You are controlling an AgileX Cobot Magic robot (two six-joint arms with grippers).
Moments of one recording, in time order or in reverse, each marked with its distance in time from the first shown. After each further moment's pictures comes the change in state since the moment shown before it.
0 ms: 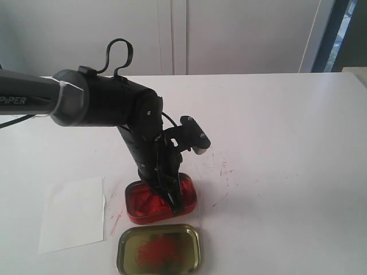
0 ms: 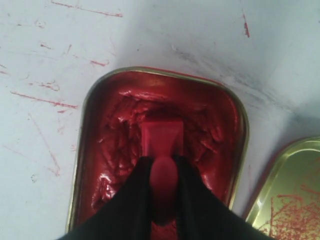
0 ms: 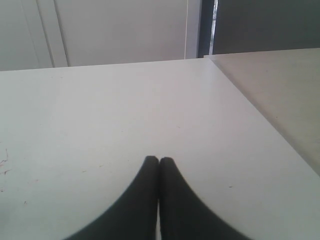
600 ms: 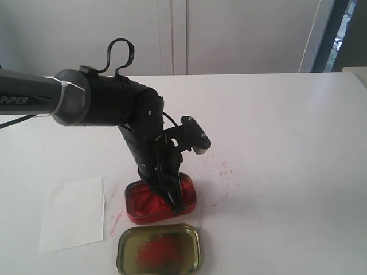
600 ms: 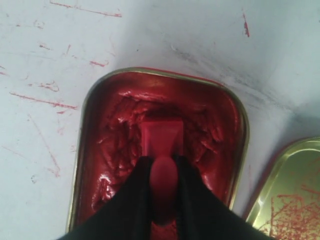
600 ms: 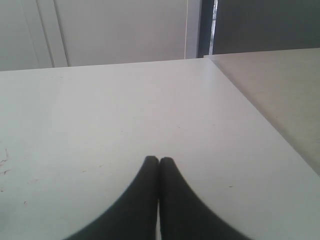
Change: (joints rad) left arm 0.000 0.004 -0.006 0.002 0.017 0.000; right arm 0.000 0.000 0.000 0.000 0.000 0.000
